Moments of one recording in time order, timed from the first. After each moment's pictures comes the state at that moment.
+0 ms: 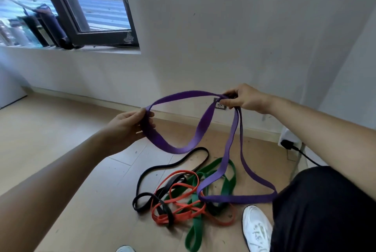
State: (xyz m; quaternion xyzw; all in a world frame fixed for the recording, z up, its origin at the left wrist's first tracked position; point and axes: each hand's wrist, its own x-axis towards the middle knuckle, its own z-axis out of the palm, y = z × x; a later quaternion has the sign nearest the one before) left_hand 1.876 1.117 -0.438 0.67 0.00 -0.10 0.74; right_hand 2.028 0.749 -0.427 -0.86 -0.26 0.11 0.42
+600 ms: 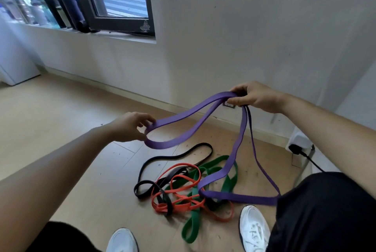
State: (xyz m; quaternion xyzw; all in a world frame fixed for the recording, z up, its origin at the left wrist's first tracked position) left_hand 1.874 1.150 -0.464 0.97 -0.01 -0.08 0.22; right_hand 2.014 0.763 -0.410 -0.85 -0.30 0.15 0.42
